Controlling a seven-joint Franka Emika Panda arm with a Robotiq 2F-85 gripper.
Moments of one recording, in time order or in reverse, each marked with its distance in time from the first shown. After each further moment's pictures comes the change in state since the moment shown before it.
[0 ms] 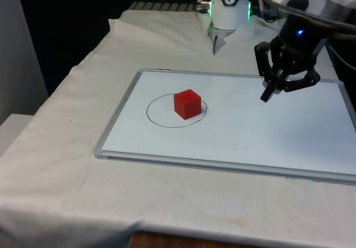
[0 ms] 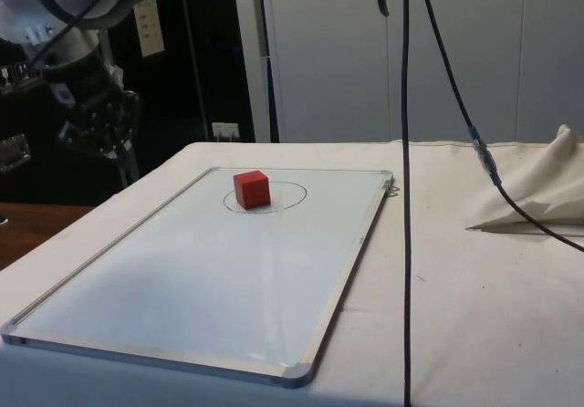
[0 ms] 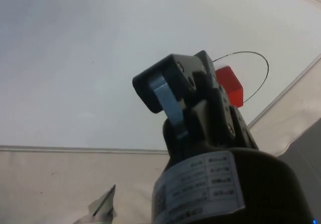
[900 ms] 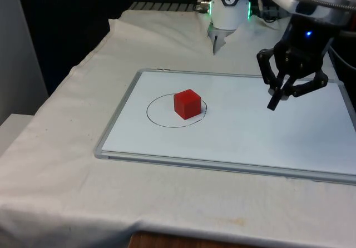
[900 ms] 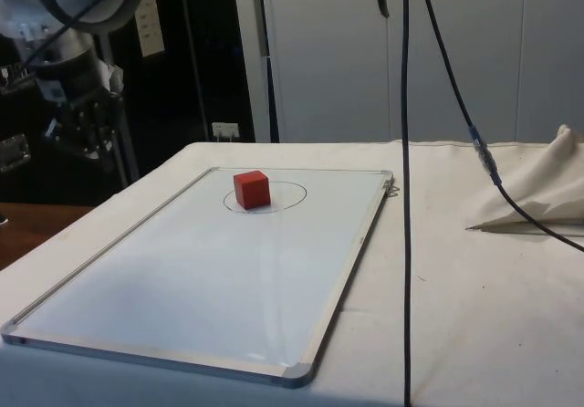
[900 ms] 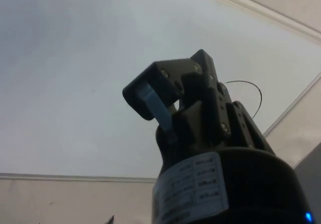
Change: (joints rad) arm -0.007 0.000 0.000 -0.011 0.000 0.123 -0.160
